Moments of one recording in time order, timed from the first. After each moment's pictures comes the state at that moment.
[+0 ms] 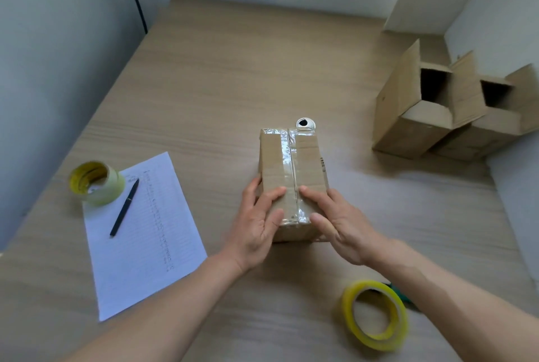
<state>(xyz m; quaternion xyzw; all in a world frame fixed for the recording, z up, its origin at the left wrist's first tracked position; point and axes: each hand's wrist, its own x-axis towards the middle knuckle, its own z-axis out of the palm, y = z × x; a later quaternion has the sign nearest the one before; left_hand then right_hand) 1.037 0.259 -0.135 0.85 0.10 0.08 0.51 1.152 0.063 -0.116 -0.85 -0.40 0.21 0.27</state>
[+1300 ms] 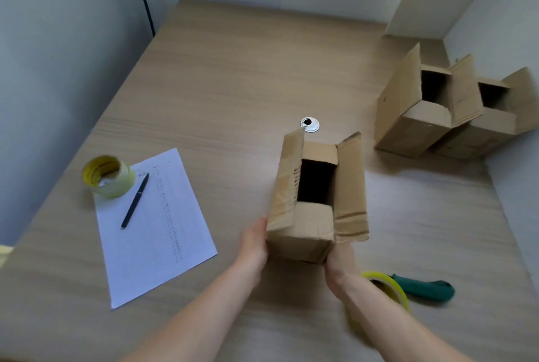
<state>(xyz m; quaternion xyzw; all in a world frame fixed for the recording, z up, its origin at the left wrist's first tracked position) 1.015 0.231 -0.137 0.50 0.50 -0.06 0.71 1.066 0.093 -0.152 -0.71 0.21 0.26 0.62</state>
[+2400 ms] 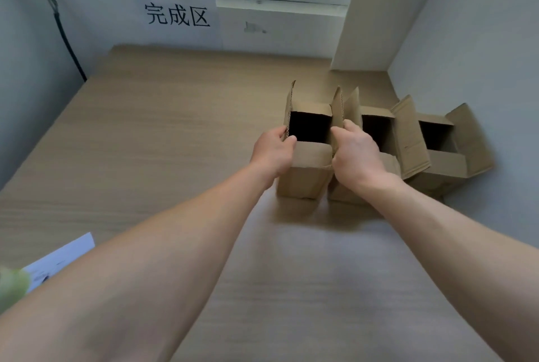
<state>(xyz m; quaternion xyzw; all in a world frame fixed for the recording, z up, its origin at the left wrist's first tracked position) 1.339 0.227 -0.055 0.77 0.21 0.02 0.60 1.370 0.069 -0.030 -0.97 -0.18 -0.03 0.14</state>
